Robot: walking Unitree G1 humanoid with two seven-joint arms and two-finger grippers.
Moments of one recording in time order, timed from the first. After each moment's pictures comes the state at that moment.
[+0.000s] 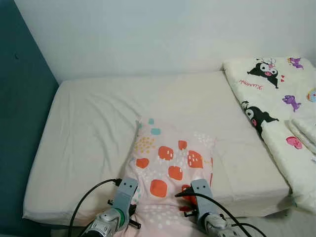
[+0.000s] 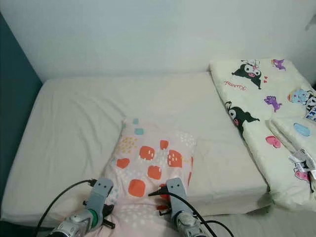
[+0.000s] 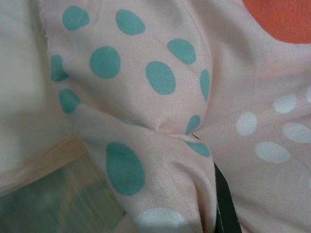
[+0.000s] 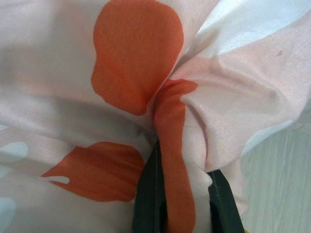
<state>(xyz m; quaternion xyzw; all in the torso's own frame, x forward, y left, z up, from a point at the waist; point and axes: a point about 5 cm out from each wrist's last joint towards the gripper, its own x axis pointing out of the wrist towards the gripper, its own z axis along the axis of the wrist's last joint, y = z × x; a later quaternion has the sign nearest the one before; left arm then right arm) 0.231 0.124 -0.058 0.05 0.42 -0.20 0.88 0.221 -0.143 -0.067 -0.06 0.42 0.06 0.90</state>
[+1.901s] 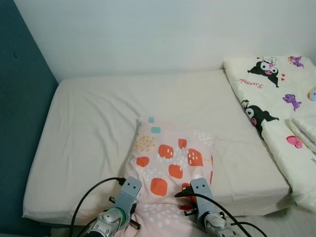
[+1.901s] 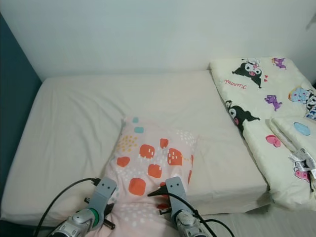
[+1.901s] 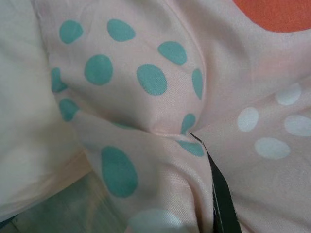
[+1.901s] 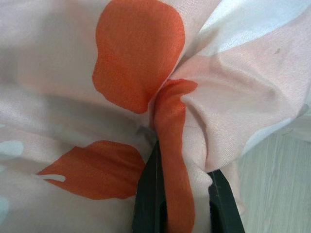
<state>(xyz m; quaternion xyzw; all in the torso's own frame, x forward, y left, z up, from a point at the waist) 0.232 0.122 -0.057 0.11 0.40 -0.20 0.89 0.223 -0.144 -0.065 -0.08 0.41 0.06 0.91</state>
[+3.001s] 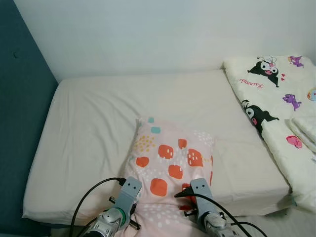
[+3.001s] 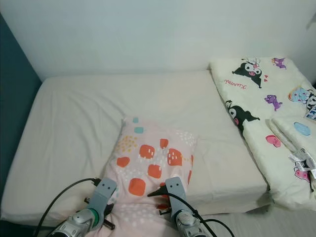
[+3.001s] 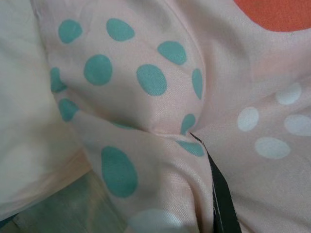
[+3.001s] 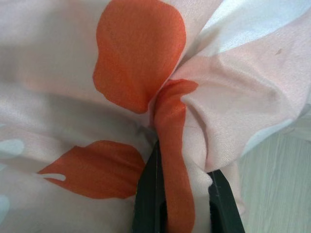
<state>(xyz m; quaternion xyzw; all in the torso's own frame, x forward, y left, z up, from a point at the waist) 0.232 0.122 -0.058 0.11 0.40 -0.20 0.89 0.222 -0.143 -0.065 -0.08 0.41 0.06 0.91</state>
